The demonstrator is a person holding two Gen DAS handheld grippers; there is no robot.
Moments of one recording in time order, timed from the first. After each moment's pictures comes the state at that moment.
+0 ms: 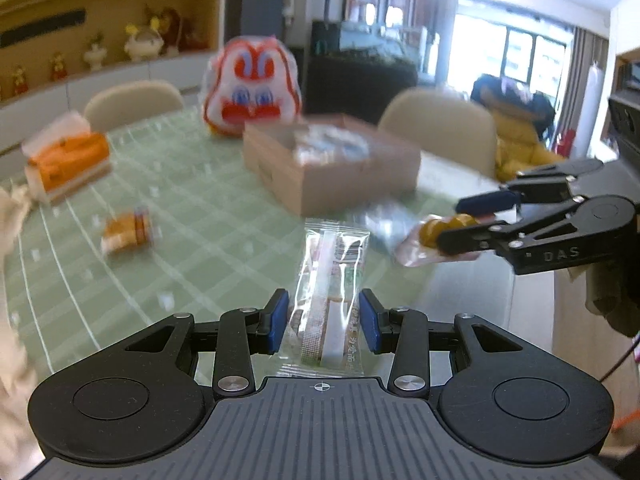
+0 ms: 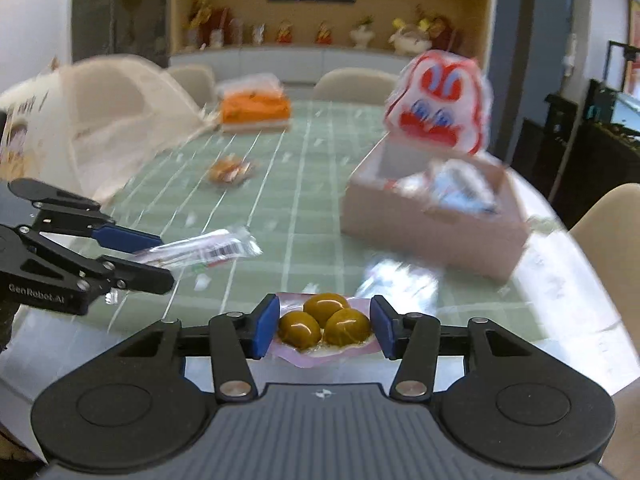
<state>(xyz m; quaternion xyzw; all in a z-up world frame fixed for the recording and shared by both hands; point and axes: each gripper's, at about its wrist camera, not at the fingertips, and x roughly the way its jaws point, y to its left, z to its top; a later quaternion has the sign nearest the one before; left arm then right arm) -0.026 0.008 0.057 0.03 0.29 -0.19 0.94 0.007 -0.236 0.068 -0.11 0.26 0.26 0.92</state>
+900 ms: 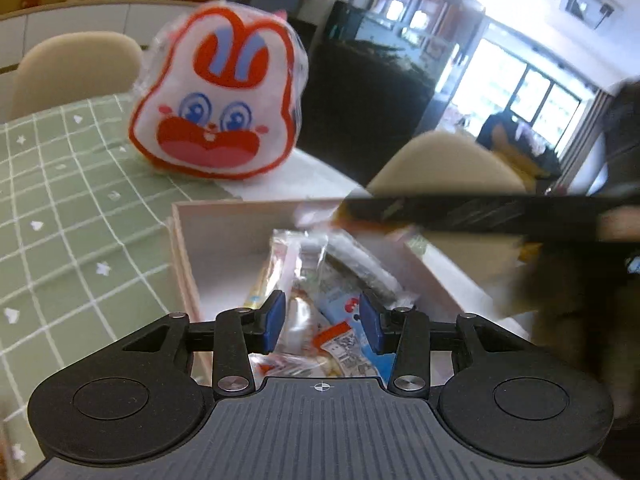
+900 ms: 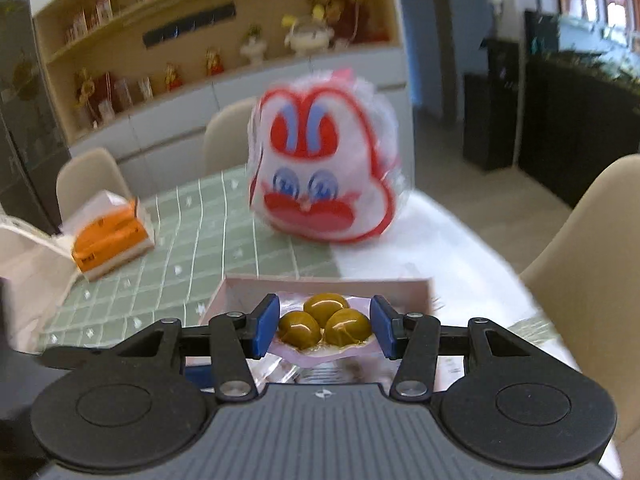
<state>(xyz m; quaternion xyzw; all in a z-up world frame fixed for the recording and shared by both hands) 0.255 -0.050 0.068 -0.10 0.35 -0.22 0.91 0.306 -0.242 0.082 0.01 0.35 0.19 0.92</state>
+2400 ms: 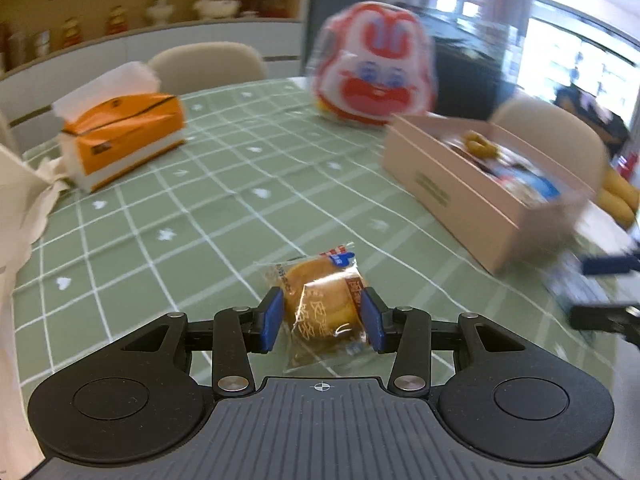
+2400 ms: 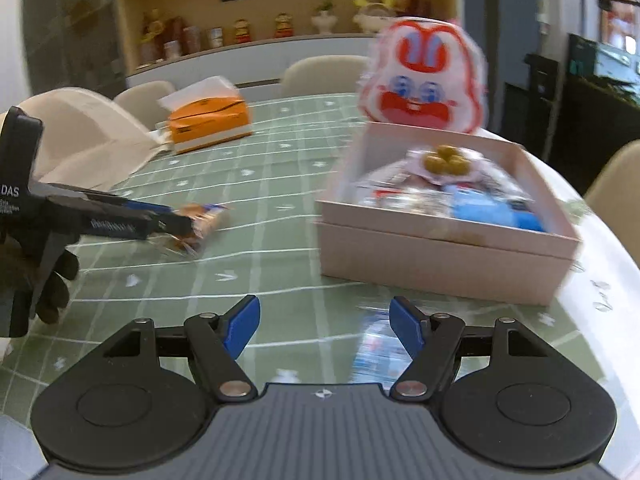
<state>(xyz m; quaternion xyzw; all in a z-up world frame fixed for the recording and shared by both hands) 0.124 0.087 0.013 0.00 0.34 -0.11 0.93 0.094 -0.174 0.021 -0.05 0.32 0.25 0.91</state>
